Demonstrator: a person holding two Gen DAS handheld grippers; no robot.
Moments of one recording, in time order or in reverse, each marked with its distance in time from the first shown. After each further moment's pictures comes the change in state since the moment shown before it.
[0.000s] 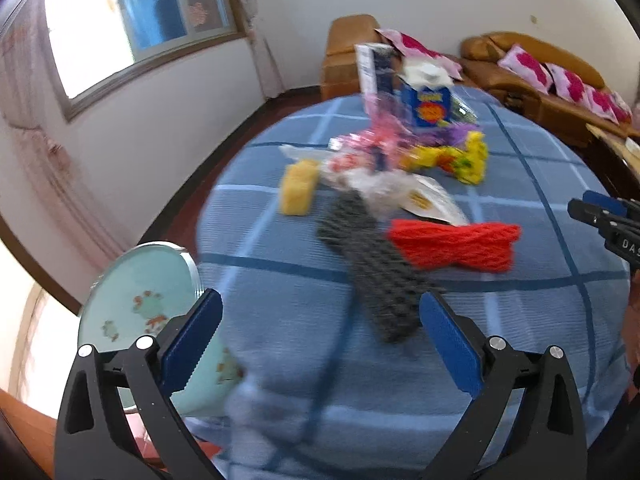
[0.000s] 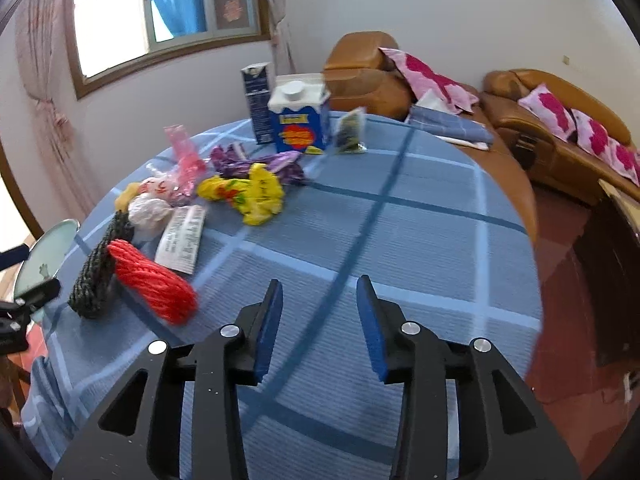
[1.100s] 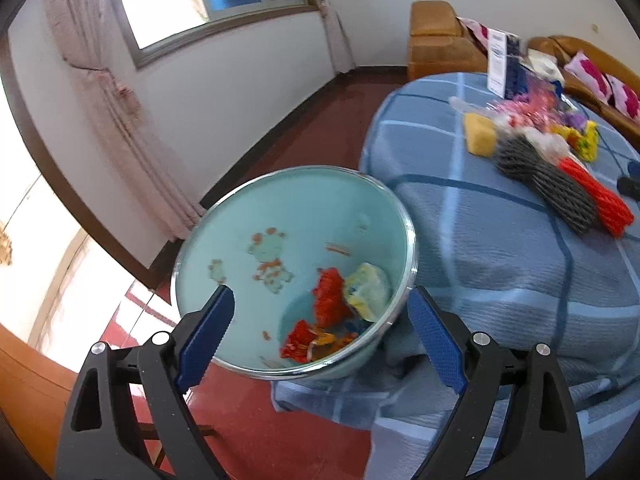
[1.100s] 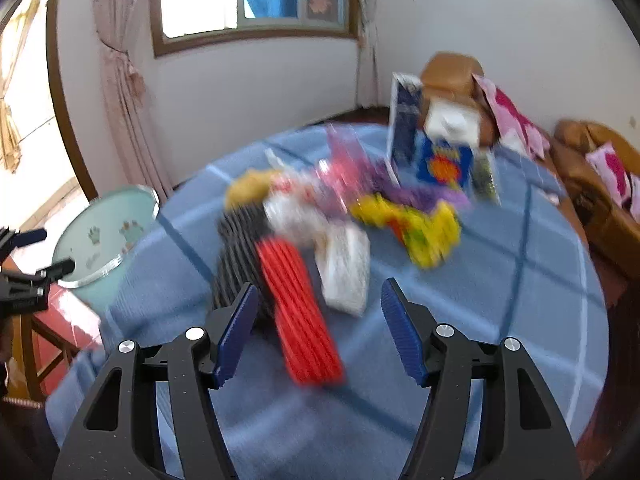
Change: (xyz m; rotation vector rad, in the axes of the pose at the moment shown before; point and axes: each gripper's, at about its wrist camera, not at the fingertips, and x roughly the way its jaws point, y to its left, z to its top) left arm -0.007 0.149 -0.064 -0.119 0.074 0.185; right arm 0.013 0.124 0.013 -0.221 0.022 0.164
